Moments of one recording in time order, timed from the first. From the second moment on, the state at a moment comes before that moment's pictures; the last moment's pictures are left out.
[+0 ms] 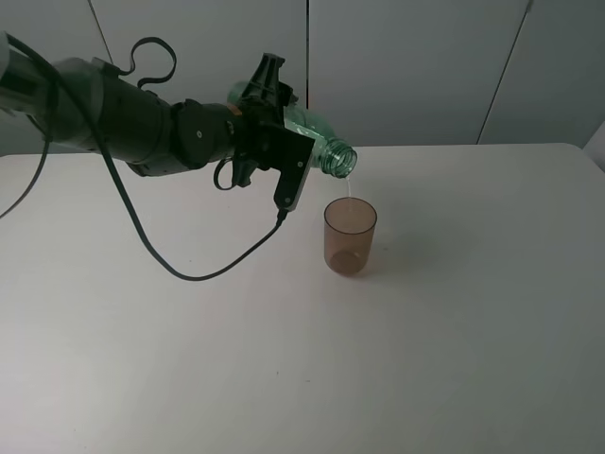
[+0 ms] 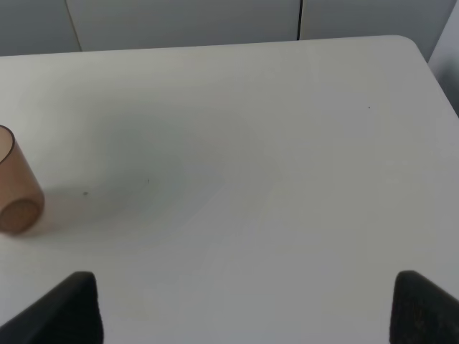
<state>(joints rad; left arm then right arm) -0.67 2.03 -1.20 -0.50 -0.44 2.11 -0.04 0.00 -0.50 0.01 1.10 0.01</state>
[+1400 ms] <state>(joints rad) -0.67 2.03 -1.20 -0.33 -0.50 2.11 -0.04 0.00 -0.50 0.01 1.10 0.01</state>
